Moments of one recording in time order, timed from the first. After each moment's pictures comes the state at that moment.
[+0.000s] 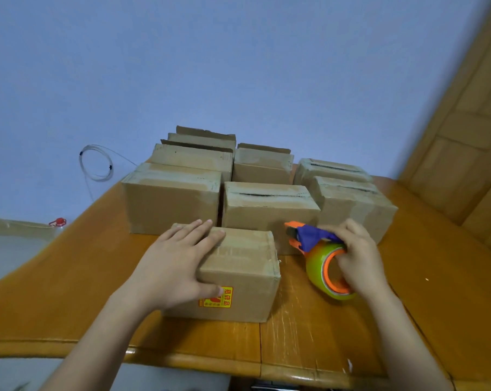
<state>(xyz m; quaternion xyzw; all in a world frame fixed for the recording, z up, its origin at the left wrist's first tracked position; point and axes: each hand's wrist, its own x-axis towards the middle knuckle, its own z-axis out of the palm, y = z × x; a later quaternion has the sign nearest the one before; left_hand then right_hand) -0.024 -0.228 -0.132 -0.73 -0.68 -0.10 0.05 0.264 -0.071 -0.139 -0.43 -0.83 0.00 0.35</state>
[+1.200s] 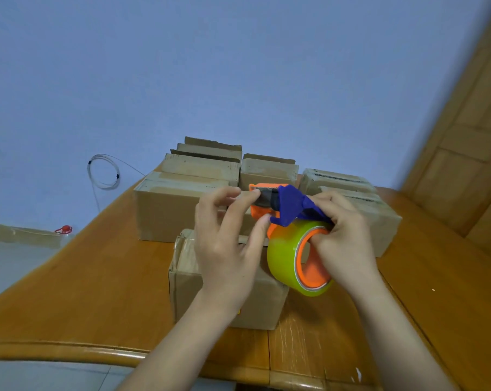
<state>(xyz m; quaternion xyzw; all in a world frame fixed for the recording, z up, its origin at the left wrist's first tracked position) 0.056 -0.208 -0.109 -0.51 -0.46 -0.69 0.23 0.195 -0.150 -0.065 -0.29 -0.80 0.14 0.50</state>
